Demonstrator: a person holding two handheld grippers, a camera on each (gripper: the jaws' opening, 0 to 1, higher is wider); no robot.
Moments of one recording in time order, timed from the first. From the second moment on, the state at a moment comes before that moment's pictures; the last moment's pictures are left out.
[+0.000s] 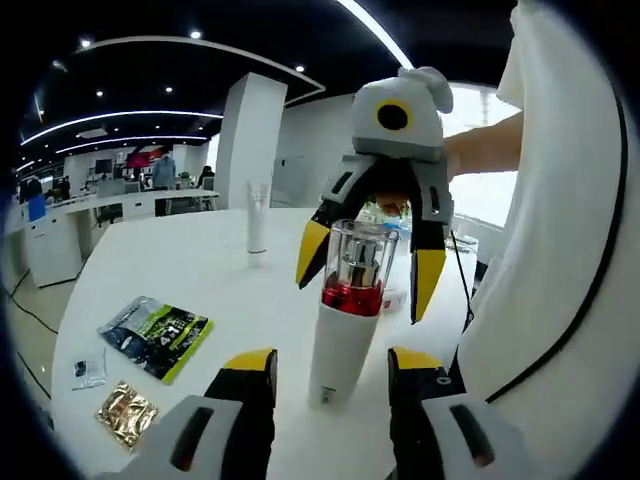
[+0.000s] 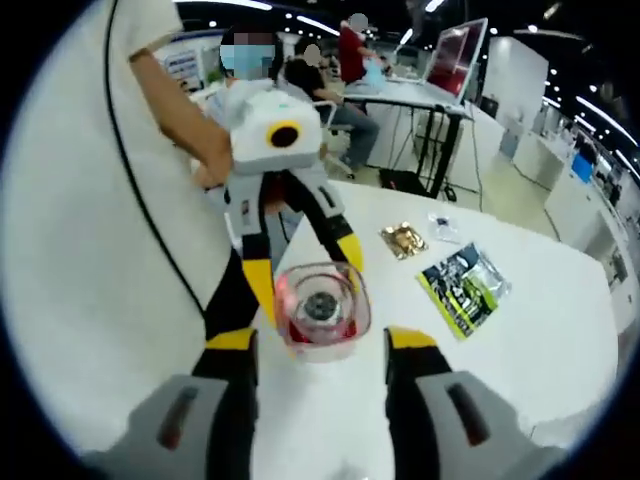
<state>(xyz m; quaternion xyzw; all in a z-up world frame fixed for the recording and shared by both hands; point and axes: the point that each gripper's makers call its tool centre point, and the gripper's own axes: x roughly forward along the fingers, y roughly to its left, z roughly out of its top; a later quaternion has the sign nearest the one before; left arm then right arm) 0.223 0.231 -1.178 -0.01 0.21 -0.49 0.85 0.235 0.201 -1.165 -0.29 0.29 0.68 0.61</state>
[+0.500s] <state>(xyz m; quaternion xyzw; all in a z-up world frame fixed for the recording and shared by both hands) 0.216 0.264 -1.163 -0.01 0.21 -0.43 0.88 0.230 0.219 -1.178 -0.23 0.24 0.69 0.64</state>
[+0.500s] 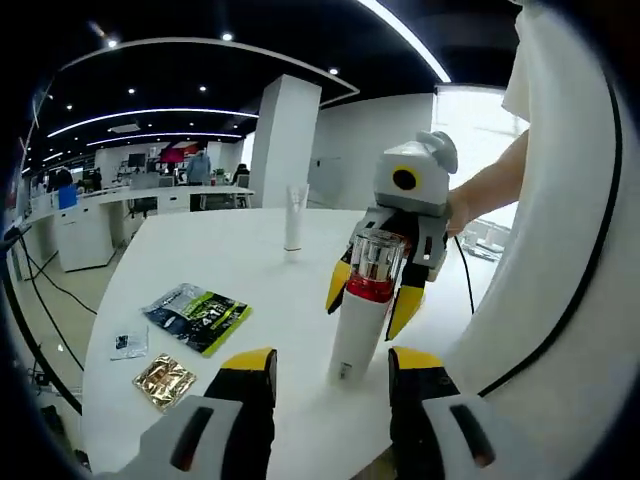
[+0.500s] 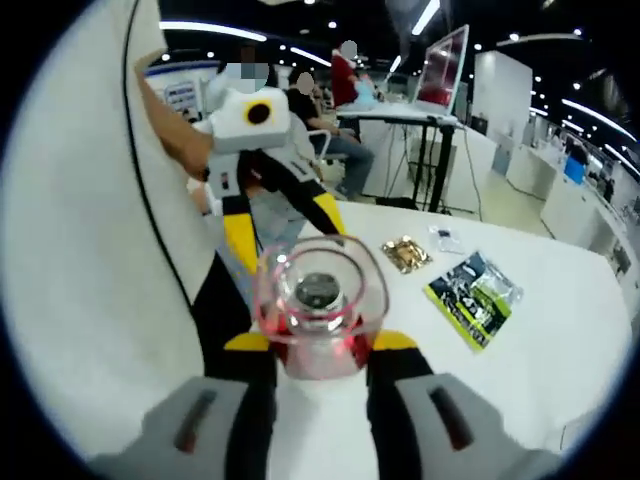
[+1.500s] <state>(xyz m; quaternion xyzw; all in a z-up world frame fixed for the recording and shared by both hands) 0.226 0.264 -1.147 -0.04 0.21 -0.40 0.89 0.247 0.211 -1.168 -0.22 0.26 0.64 0.69</state>
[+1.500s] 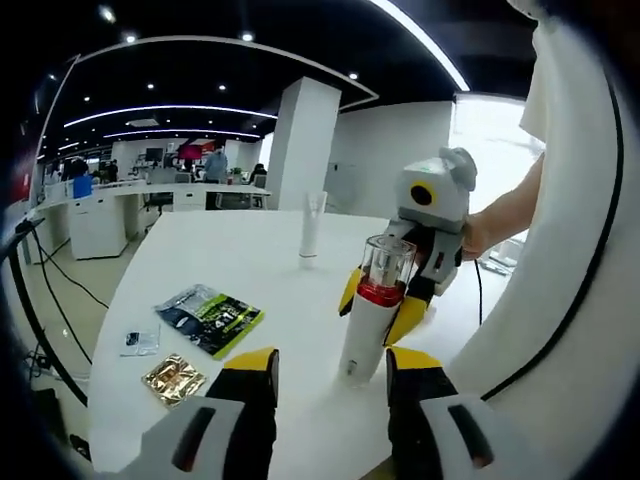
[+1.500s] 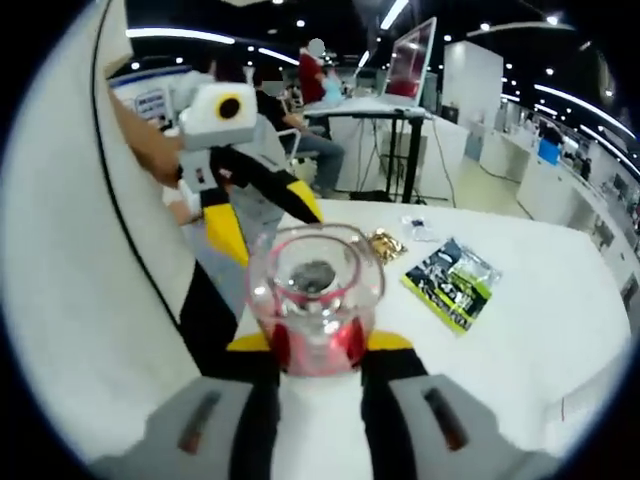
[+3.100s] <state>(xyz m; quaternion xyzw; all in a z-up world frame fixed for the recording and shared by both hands) 0.244 0.245 -1.155 -0.06 0.23 -0.40 0.89 0.429 0.017 -1.105 -0.20 0.28 0.47 0.81</state>
